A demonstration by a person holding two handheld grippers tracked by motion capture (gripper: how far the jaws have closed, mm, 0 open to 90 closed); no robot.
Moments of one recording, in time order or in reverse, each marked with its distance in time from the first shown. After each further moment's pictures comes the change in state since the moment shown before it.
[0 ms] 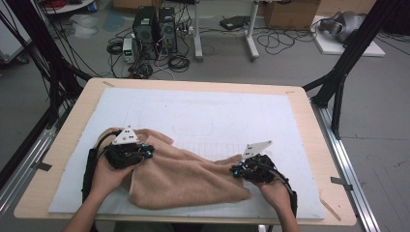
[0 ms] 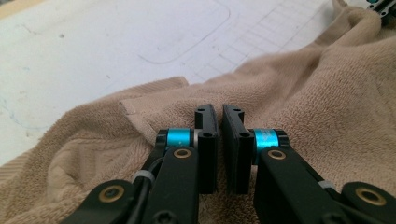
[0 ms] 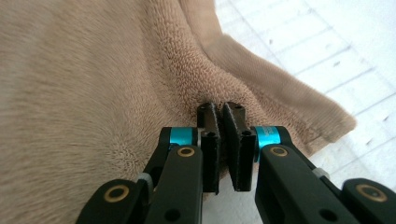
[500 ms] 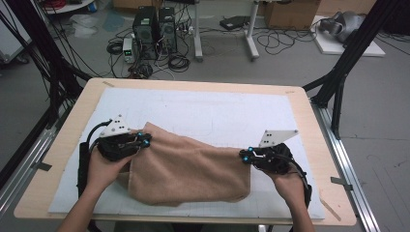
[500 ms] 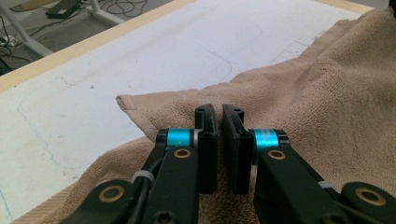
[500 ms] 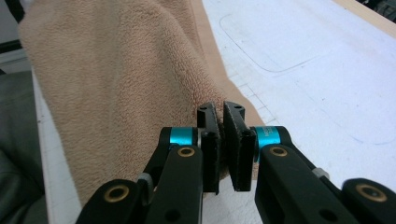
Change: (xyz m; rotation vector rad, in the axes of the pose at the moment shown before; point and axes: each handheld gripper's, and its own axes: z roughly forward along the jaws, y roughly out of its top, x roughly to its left) left arm 0.003 0.025 -0.022 -0.110 0.019 -0.002; right arm 0.004 0.030 -0.067 -0.167 -0.064 -0.045
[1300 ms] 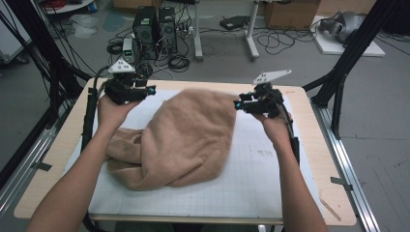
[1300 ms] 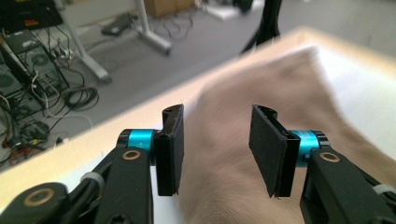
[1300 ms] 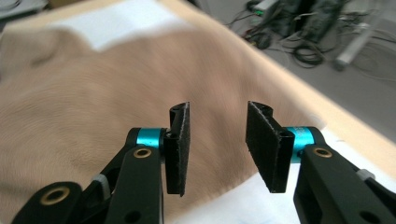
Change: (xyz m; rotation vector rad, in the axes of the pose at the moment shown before) left arm 0.083 0.086 0.039 -0.037 0.148 -0.059; right arm -0.095 0.096 0.022 -0.039 -0.146 0.092
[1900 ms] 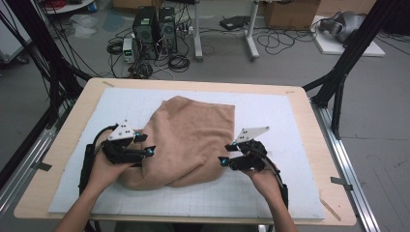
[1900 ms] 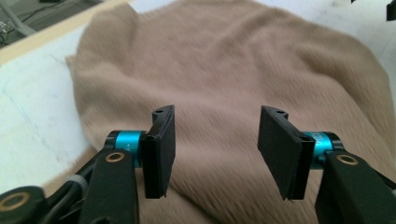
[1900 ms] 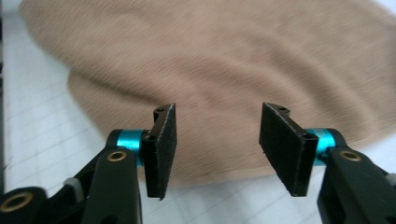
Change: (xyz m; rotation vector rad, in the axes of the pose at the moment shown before) left arm -0.068 -0.117 -0.039 0.093 -0.156 0.091; right arm 0.092 -0.101 0.028 0.076 0.184 -0.008
